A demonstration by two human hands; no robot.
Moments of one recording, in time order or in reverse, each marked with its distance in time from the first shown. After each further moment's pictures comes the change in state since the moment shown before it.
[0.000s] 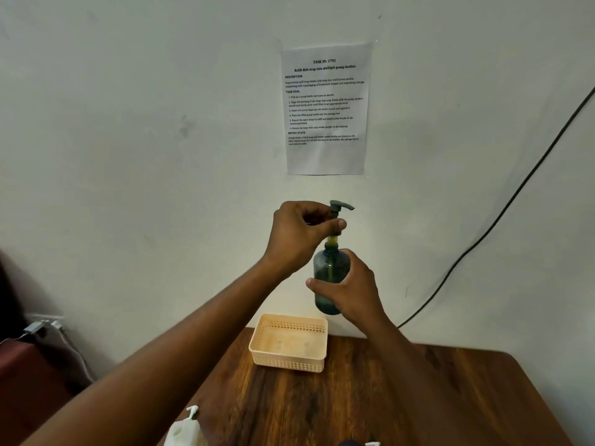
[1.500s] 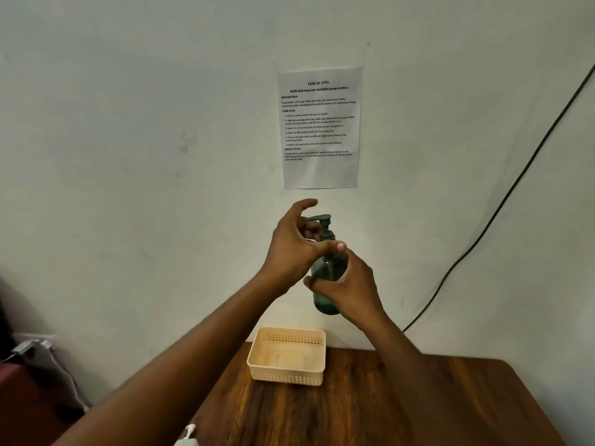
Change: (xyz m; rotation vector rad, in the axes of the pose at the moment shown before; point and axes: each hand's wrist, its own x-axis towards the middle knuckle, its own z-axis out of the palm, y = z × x) left_hand -0.007 0.008 -0.008 -0.129 -0.042 -0.075; right_hand -0.002 -0.037 -0.011 0.018 0.061 -0.068
